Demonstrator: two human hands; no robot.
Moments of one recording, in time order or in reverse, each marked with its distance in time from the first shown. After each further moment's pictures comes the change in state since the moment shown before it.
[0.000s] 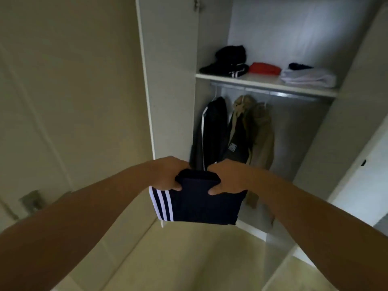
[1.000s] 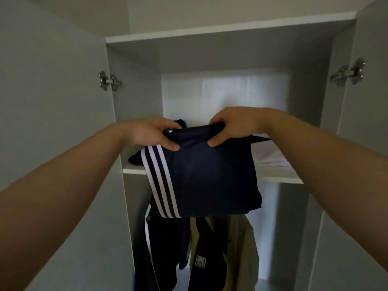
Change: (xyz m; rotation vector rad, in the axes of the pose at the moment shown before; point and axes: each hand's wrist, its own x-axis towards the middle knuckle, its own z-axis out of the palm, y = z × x) left_hand 0.457 -0.066 -0.394 -0.339 0.168 0.415; right_hand 0.140 0.296 -0.424 0.081 0.474 0.337
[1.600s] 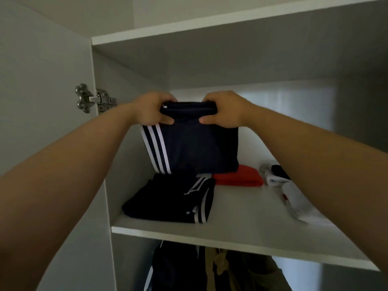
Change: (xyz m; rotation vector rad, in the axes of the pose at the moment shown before) left_hand 0.184 -0.096 -0.160 0.455 0.443 0.043; right_hand 0.269 0.061 -0.055 -0.180 0.479 -0.131
